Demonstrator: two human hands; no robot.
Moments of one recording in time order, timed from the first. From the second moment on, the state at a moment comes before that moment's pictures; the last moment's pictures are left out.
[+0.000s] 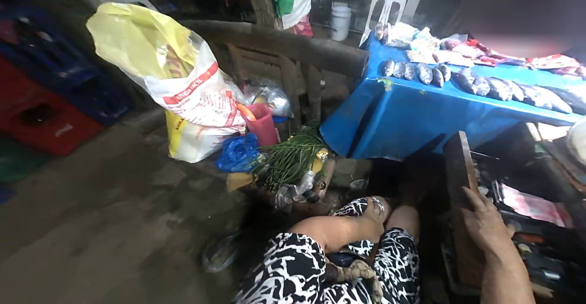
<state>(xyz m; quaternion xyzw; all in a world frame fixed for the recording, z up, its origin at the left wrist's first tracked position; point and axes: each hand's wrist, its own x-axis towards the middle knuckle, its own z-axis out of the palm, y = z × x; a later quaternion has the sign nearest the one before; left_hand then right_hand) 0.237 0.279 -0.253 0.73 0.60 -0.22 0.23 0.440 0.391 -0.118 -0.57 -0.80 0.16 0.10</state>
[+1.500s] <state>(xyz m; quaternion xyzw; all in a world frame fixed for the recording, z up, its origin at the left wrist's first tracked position) 0.231 0.276 -0.272 0.78 0.58 -0.16 0.20 0.441 0.389 -0.113 -0.58 -0.77 0.24 0.12</state>
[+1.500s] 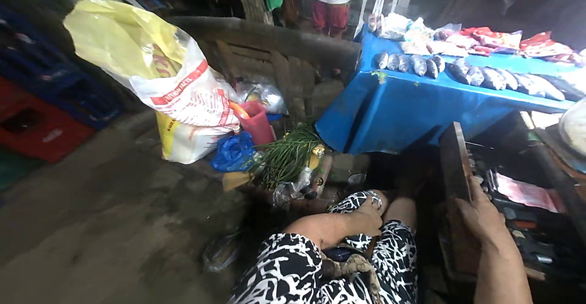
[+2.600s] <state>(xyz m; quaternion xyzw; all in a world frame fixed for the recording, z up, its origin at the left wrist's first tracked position) 0.246 0.278 -0.259 0.80 0.53 -0.27 0.10 0.439 0.377 -0.103 -0.62 -0.73 0.24 0.16</state>
